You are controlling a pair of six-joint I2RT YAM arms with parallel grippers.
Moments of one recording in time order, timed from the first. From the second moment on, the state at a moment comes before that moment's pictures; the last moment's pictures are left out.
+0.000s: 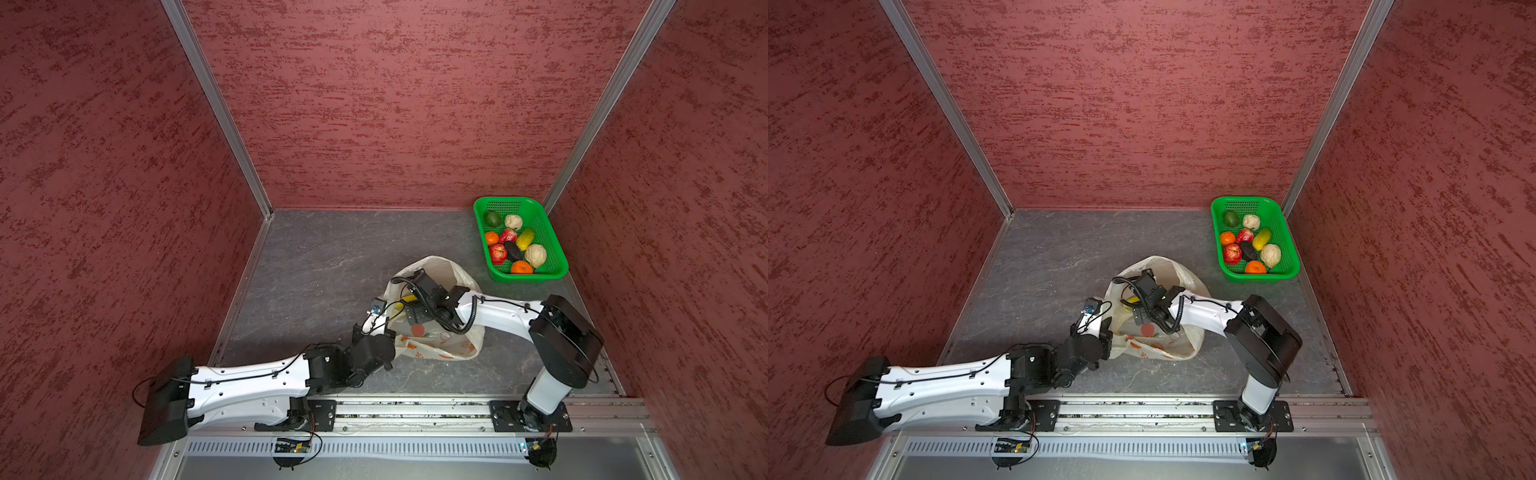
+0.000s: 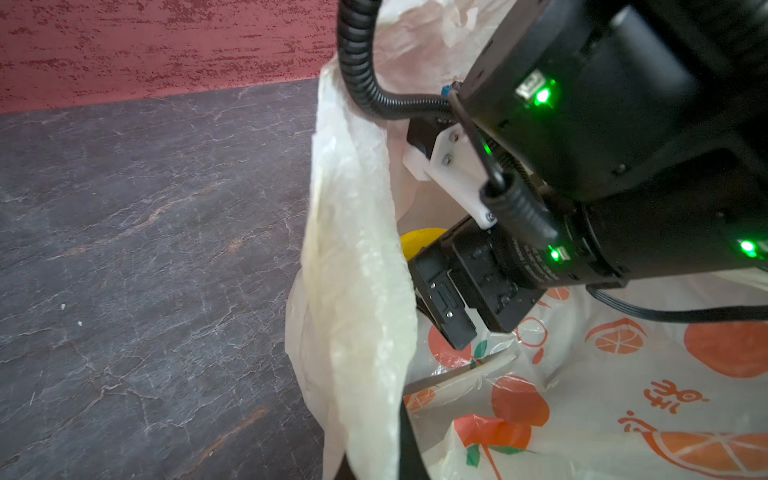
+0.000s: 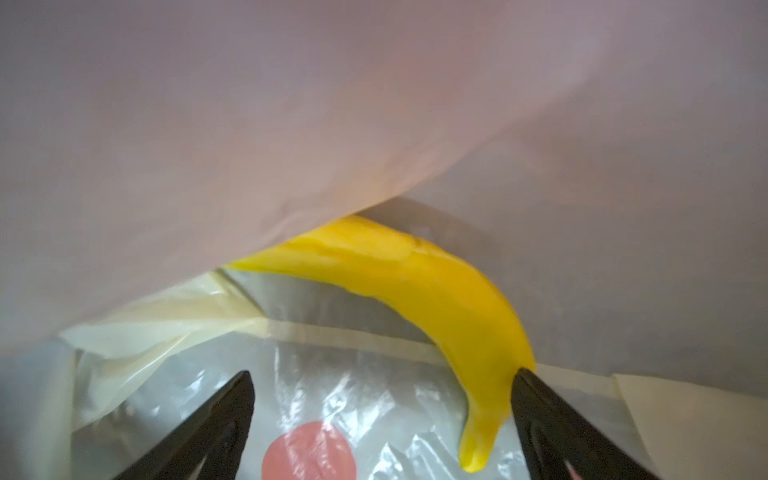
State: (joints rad) left arm -1.29 0.99 0.57 -0.26 -0.76 -0.59; right arm 0.82 1.72 1.02 -0.40 0.22 0.51
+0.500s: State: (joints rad) left arm -1.38 1.03 0.55 -0.24 -0.76 -0.68; right arm 0.80 1.77 1.14 -0.41 0.11 0.87
